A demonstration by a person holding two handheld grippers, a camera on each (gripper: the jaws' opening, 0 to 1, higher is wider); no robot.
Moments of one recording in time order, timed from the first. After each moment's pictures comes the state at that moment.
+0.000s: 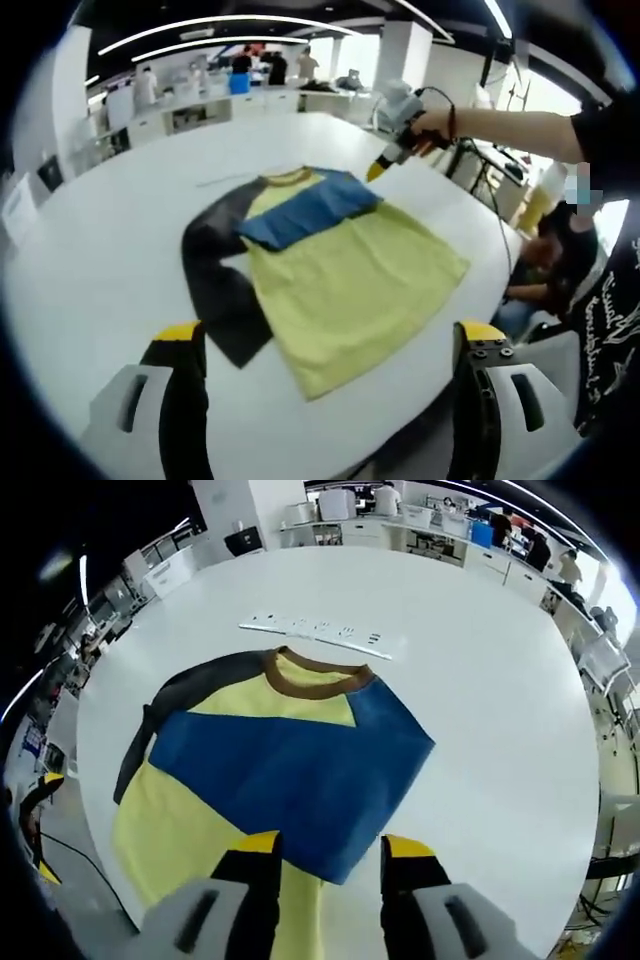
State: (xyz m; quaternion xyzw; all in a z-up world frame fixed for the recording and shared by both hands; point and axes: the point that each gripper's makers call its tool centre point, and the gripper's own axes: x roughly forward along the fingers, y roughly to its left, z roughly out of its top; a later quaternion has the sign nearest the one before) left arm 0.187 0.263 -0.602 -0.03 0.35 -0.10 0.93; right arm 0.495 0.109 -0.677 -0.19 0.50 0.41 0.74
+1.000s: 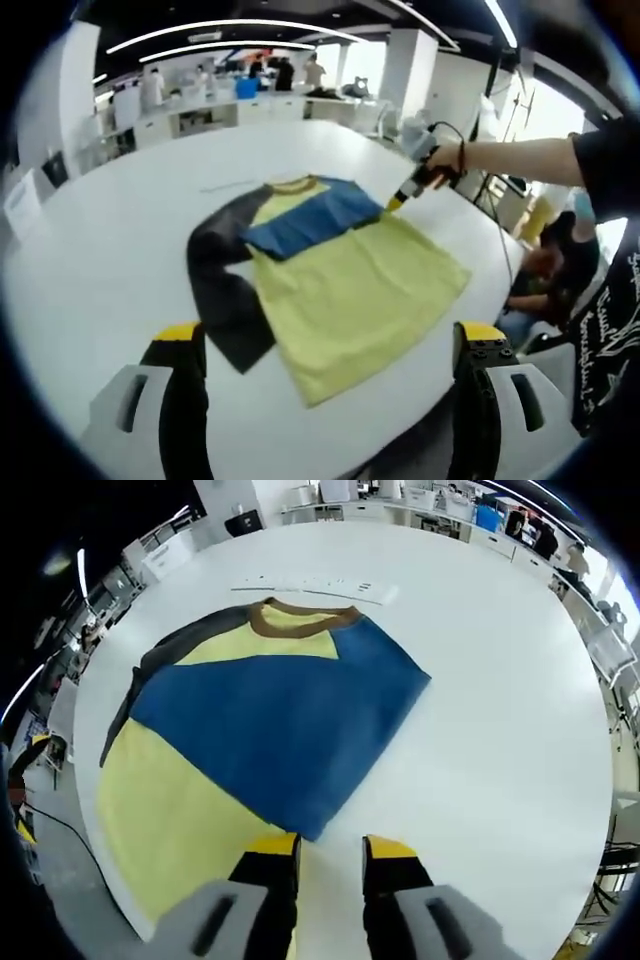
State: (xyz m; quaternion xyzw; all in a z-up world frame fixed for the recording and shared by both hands) left arm 0.193 0.266 -0.595 -0.05 0.34 -0.08 0.94; right arm 0.481 0.078 -0.723 -0.21 0.53 0.41 0.71
